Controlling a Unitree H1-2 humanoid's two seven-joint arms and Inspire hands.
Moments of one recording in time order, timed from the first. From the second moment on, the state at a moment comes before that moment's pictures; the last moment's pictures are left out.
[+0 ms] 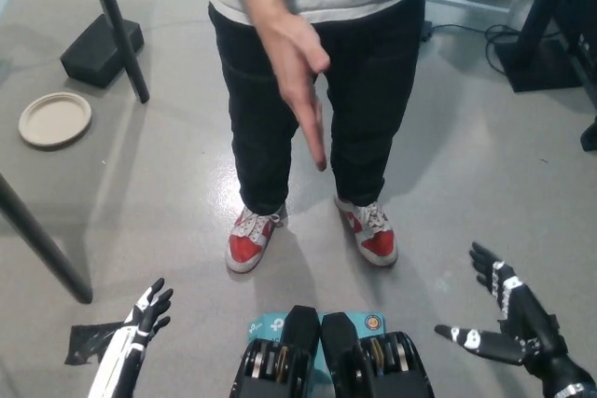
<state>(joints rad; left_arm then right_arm) 0.12 0.16 -0.01 0.01 0.03 -0.11 -0.08 -0.05 -0.18 0.03 0.13 0.07 -0.11 0.17</state>
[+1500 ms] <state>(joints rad) 0.12 0.12 0.02 -0.06 0.08 -0.17 -0.08 -0.81 -0.02 0.16 0.39 -0.04 0.33 0.14</state>
